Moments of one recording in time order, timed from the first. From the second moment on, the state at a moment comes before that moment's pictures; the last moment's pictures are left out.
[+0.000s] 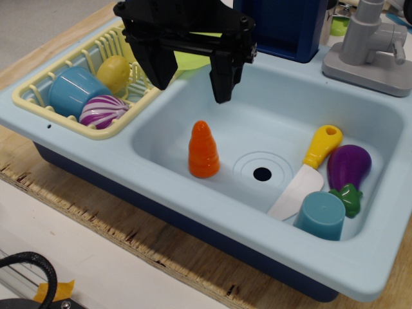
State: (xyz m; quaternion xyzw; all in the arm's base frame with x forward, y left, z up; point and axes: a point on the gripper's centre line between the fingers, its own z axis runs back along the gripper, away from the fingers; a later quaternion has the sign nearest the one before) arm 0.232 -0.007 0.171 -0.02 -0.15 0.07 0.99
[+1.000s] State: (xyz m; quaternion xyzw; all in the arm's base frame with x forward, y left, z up) arm 0.245 -0.009 0.118 -0.04 -0.14 0.08 0.99
